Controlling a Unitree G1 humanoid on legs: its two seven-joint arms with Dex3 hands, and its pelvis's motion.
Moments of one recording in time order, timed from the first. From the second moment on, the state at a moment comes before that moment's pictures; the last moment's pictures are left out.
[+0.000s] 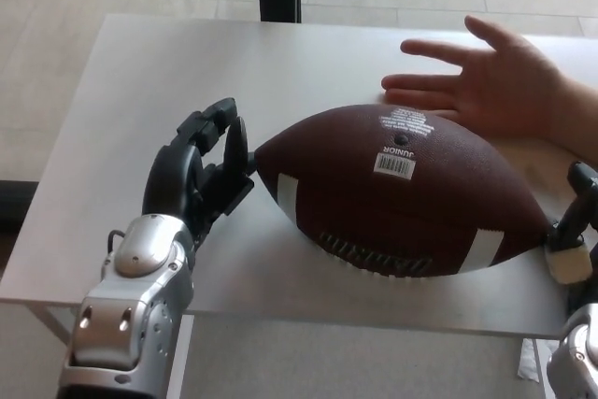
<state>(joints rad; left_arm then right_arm) -0.26 0.05 -0.02 0.07 -0.19 0.46 0.06 -0.02 0.02 -0.16 0.03 0.10 0.16 -0.31</state>
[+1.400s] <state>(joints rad) -0.44 -0.18 0.18 0.36 -0.26 0.39 0.20 -0.17 -0.08 -0.04 0.06 0.03 0.13 -0.26</state>
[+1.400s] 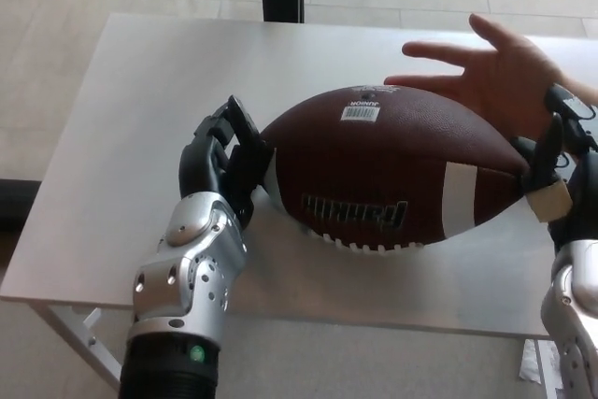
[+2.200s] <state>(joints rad) -0.45 -0.19 0.17 0.46 -0.31 0.23 0.20 -0.21 -0.12 0.08 0.08 -0.01 0.04 -0.23</state>
